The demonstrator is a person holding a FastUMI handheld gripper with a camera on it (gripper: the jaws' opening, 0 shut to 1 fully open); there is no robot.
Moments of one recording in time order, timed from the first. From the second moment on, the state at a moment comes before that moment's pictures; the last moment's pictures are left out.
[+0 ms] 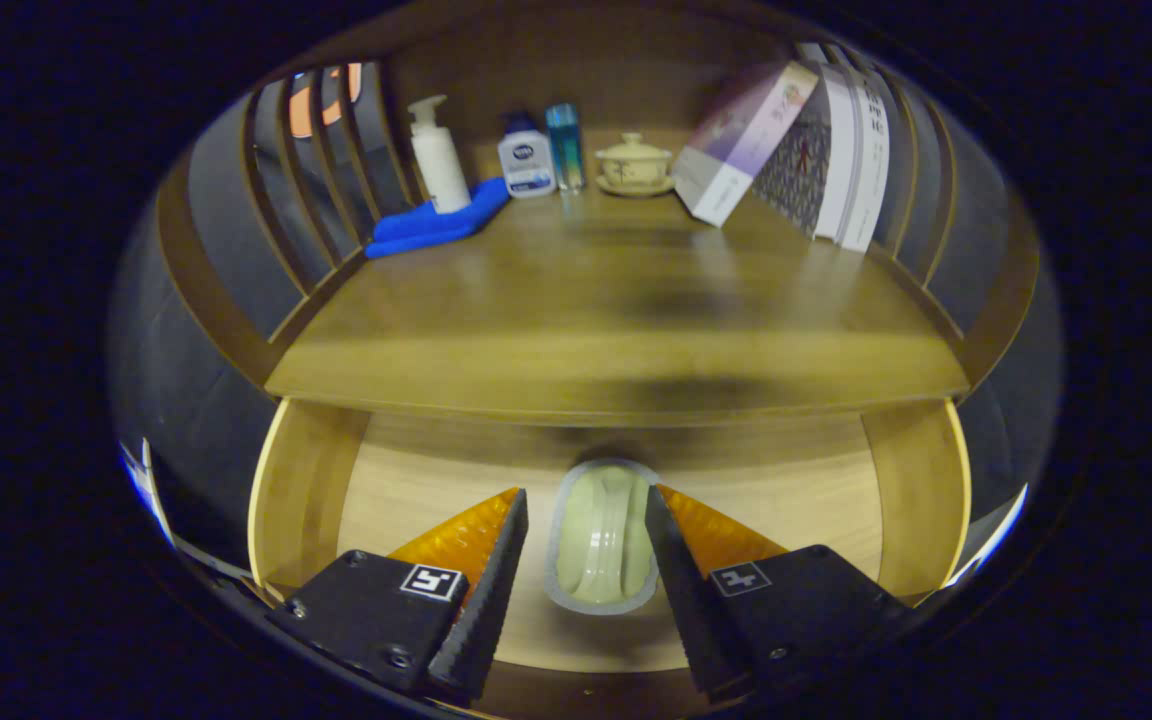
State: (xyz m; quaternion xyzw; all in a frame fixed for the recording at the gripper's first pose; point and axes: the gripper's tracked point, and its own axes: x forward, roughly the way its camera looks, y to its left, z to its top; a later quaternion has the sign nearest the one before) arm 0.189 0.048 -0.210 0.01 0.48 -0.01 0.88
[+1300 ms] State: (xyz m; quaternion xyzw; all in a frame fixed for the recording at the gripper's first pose) arm 0.144 0.035 -0.177 0.03 0.54 0.02 0.84
